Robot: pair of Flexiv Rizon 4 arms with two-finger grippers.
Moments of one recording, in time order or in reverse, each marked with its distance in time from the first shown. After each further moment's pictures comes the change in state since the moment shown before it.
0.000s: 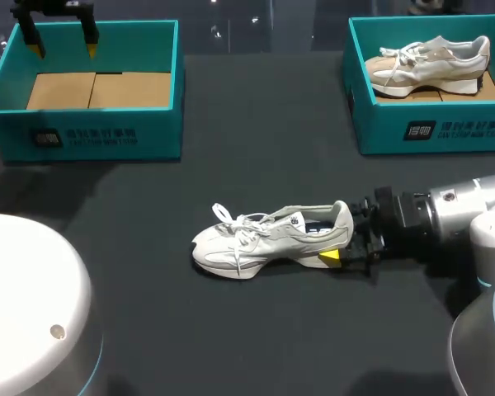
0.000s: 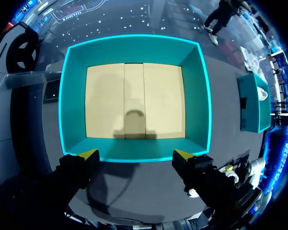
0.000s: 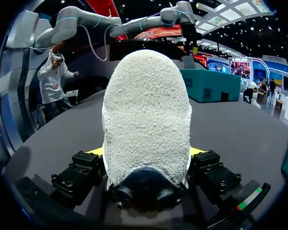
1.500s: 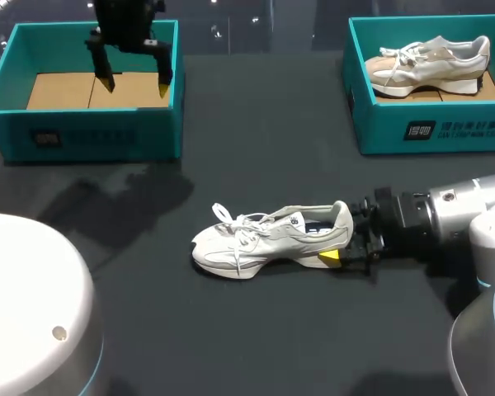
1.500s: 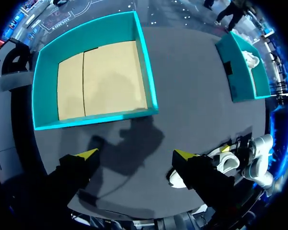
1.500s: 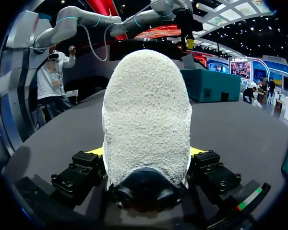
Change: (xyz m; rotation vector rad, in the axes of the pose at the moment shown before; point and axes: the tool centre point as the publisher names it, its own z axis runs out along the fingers) left arm 0.145 0.098 0.015 -0.012 -0.042 0.126; right arm 0.000 0.000 0.001 0.000 0.000 0.000
